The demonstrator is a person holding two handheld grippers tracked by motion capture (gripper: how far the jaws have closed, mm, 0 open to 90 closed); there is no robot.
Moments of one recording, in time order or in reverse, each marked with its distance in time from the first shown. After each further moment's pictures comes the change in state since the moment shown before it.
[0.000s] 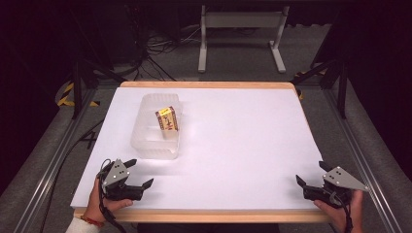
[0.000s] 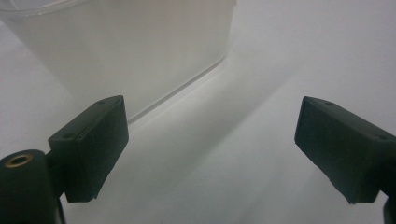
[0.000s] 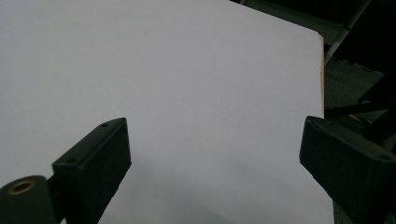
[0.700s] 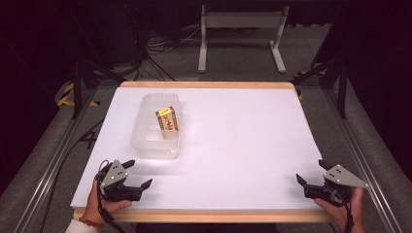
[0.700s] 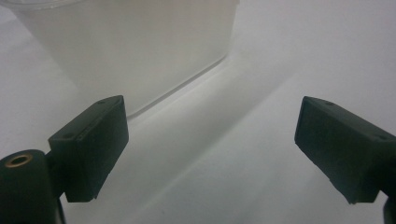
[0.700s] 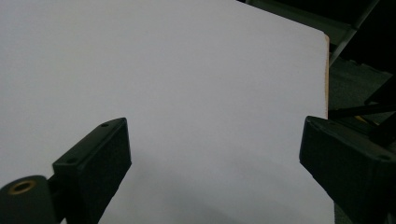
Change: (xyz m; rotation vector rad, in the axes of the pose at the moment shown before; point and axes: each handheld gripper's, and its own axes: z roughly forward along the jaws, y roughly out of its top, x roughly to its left) left arm 0.000 -0.002 -0.003 -0.002 0.007 -0.013; right arm -0.005 0.000 0.004 0.003 0.024 -0.008
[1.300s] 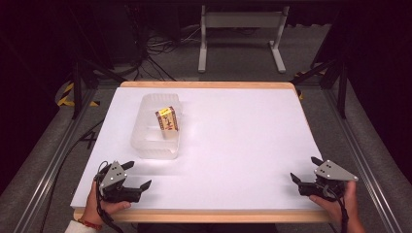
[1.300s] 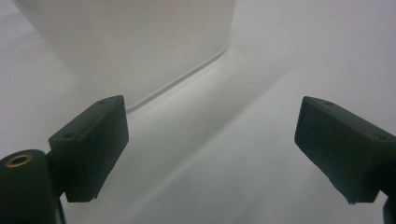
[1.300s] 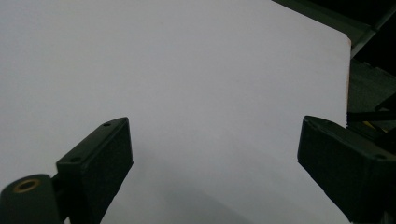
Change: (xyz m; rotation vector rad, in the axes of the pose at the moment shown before) left arm 0.000 -0.004 -0.003 0.005 -0.001 -0.008; right arm 0.003 0.010 0.012 0.048 0.037 -0.064
